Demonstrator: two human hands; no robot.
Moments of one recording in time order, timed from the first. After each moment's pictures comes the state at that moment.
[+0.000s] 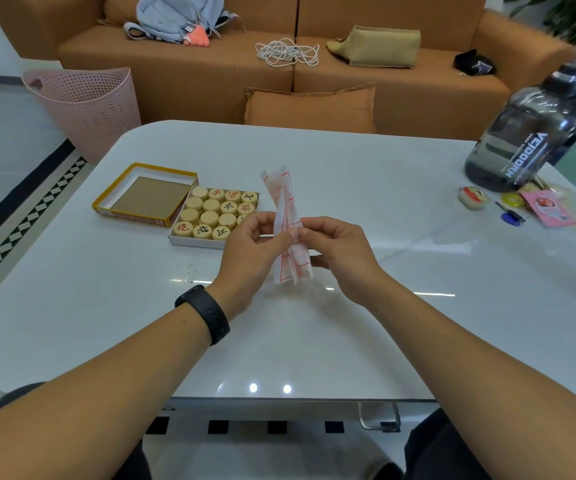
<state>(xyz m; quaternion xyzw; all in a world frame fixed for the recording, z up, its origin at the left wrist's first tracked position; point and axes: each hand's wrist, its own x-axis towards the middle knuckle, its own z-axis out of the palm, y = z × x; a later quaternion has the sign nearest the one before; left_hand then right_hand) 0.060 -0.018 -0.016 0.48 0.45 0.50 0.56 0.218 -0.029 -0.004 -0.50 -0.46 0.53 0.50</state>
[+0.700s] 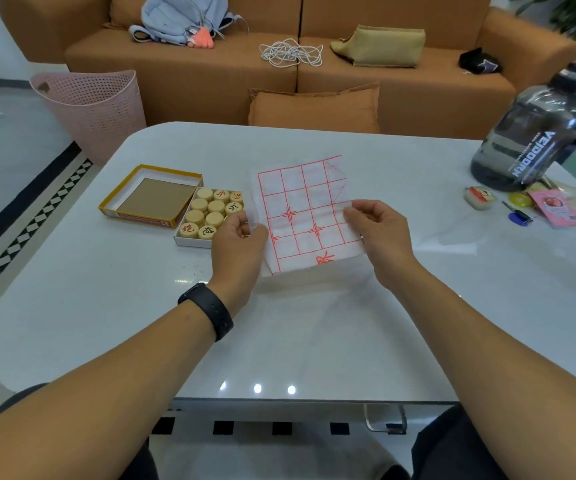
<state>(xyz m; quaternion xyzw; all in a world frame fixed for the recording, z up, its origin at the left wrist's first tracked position) 0.051 -0.002 -0.025 0.43 0.55 0.54 0.48 0.262 -0.005 -0.013 -0.61 -0.40 0.40 0.56</state>
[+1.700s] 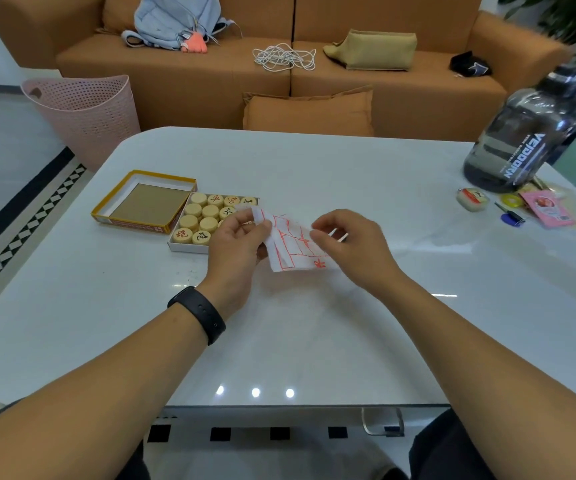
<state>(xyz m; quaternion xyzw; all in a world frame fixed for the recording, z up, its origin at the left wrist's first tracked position) 0.052 -0.002 -0.014 0.37 0.46 0.54 0.59 0.248 -0.016 -0.011 -0.60 -0.66 0.21 0.40</state>
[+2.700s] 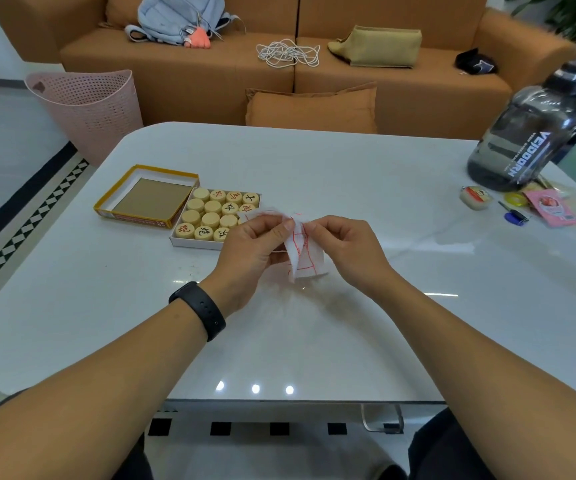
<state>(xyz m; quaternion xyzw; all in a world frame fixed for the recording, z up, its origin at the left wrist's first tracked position) 0.055 -0.009 -0.013 0.45 0.42 0.47 0.63 0.232 -0.026 -0.005 -0.55 -0.59 0.38 0.45</state>
